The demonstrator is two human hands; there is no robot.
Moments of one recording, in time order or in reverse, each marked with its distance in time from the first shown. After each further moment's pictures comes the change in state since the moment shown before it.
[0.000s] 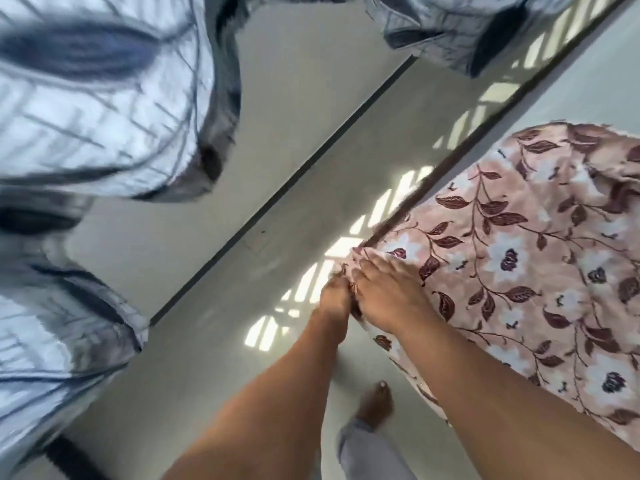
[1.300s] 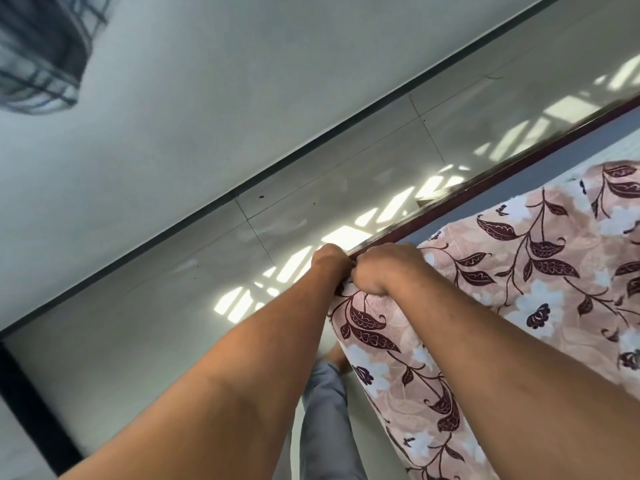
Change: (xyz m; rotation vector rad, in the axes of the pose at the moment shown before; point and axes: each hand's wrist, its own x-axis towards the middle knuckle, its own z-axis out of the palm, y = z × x) left_hand 0.088 0.061 0.008 0.782 0.212 -0.092; right_hand 0.093 0.020 -0.028 -0.197 -0.393 0.021
